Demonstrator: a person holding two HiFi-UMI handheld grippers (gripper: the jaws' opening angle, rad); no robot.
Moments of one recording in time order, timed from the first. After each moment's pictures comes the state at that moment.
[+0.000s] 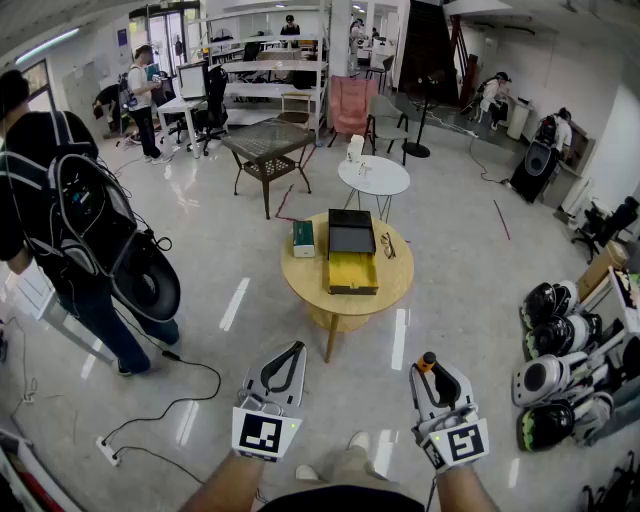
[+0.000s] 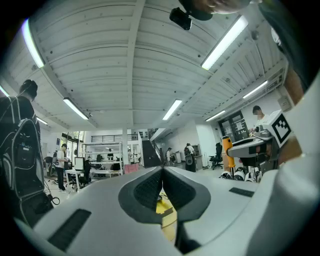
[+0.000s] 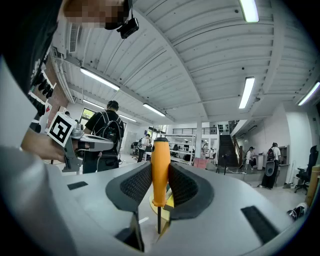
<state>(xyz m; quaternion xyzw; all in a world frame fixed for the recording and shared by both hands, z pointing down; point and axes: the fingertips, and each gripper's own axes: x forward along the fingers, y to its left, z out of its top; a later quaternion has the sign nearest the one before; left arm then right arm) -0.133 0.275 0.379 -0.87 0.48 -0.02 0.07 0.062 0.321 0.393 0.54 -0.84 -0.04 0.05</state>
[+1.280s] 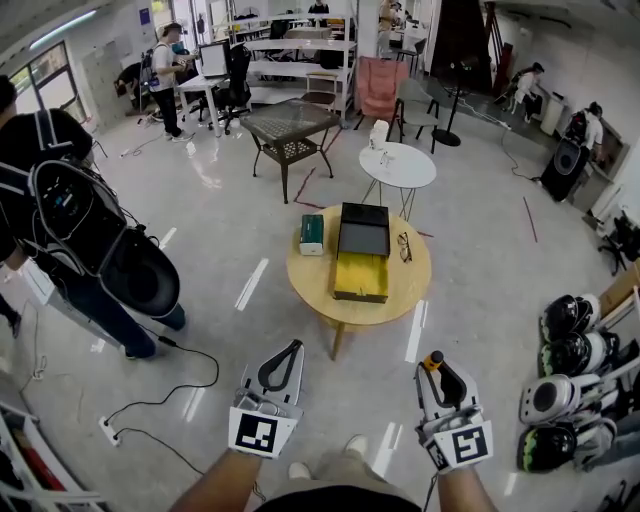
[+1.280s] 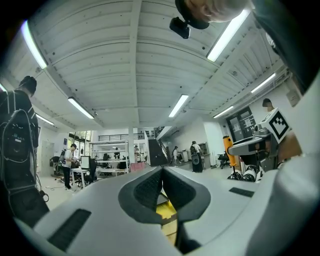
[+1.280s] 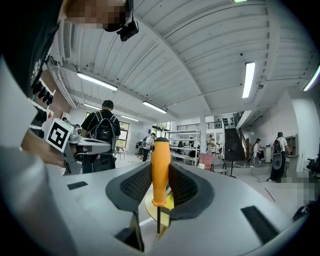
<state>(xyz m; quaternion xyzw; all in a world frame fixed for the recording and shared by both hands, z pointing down) -0.087 0.174 0.410 -0.86 0.51 -0.02 0.06 0.124 0.207 0.422 0.52 -0.85 -0.01 0.05</state>
